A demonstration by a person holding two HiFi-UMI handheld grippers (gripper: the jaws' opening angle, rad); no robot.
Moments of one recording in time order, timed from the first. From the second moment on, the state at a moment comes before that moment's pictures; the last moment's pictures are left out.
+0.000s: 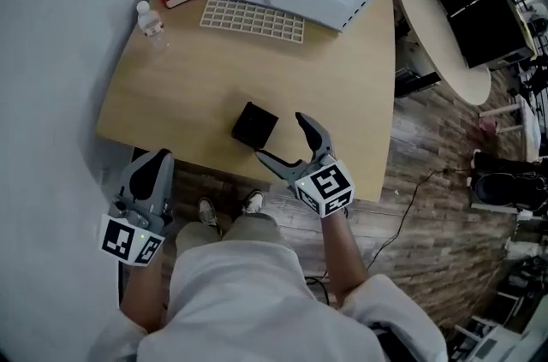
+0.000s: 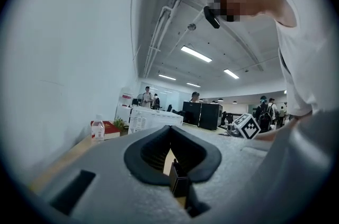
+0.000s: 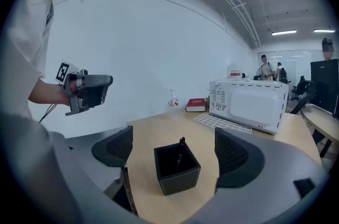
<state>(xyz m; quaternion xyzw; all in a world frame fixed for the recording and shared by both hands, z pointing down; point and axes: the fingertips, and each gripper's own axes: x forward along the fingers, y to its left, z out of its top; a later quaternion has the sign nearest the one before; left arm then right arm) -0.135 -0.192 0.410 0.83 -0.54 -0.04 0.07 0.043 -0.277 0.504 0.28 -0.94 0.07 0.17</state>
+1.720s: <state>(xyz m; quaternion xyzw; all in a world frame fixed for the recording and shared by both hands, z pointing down) -0.136 -0.194 0.559 0.79 -0.59 -0.07 0.18 -0.022 -0.321 0.611 0.13 -0.93 -0.09 0.32</state>
